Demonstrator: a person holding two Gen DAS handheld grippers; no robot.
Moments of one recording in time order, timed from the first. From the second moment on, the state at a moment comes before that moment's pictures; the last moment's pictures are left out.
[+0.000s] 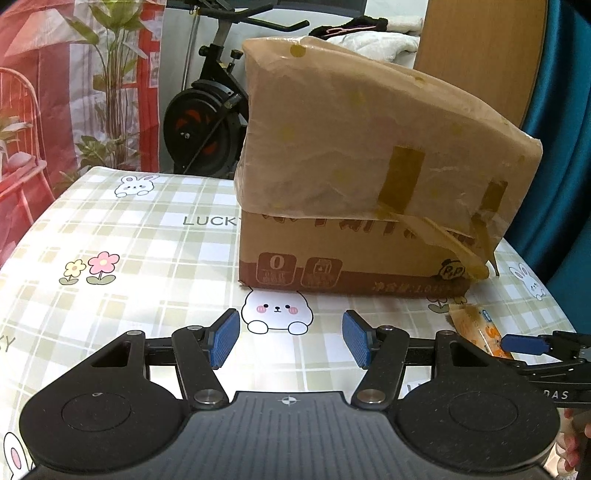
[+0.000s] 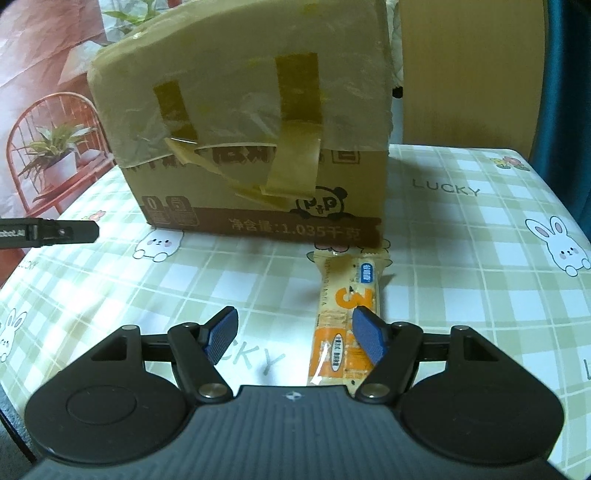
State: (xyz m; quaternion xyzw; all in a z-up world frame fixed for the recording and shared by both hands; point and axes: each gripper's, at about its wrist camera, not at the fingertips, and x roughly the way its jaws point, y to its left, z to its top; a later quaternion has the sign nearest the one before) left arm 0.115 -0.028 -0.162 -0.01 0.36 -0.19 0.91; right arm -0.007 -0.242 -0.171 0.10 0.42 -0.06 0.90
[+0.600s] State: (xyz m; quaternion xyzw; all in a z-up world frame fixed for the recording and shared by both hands) left arm 0.111 -0.029 -0.168 -0.01 0.36 -0.20 0.91; right arm -0.010 -0.245 -0.179 0.15 0.45 -0.06 0.88
